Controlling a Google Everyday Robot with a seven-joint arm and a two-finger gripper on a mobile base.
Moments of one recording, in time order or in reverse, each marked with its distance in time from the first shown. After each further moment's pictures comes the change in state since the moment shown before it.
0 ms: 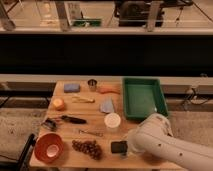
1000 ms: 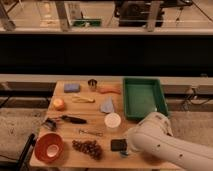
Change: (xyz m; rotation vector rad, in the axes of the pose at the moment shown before) arm -0.009 -0.009 -0.017 0.033 0.020 0.004
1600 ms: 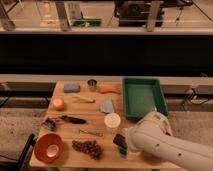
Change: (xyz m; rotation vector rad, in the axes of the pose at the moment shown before) arm -0.001 -0.001 0.001 -0.002 0.001 -0.003
